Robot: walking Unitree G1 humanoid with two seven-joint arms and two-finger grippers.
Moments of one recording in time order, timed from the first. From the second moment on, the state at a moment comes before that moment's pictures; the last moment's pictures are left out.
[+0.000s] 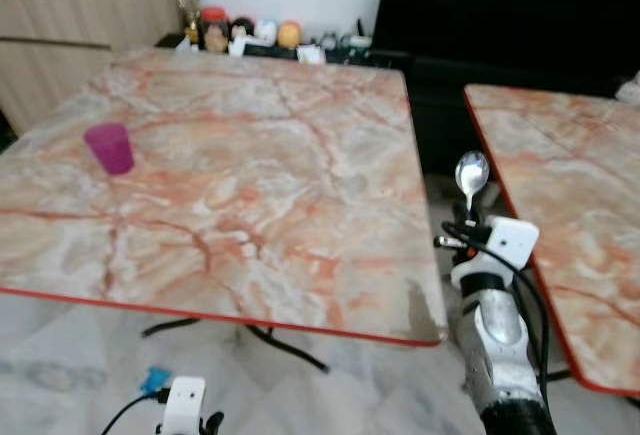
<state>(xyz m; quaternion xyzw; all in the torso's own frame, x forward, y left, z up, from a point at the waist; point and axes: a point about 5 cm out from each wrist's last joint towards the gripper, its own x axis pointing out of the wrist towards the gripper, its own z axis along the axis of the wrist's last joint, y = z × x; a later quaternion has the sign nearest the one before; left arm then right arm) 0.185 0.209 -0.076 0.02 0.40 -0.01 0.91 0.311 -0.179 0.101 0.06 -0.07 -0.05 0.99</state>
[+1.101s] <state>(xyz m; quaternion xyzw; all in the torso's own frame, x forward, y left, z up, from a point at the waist) 0.178 0.210 -0.079 0.02 0.42 -0.01 0.91 0.312 -0.177 0.105 0.05 -0.07 -0.04 1.00</state>
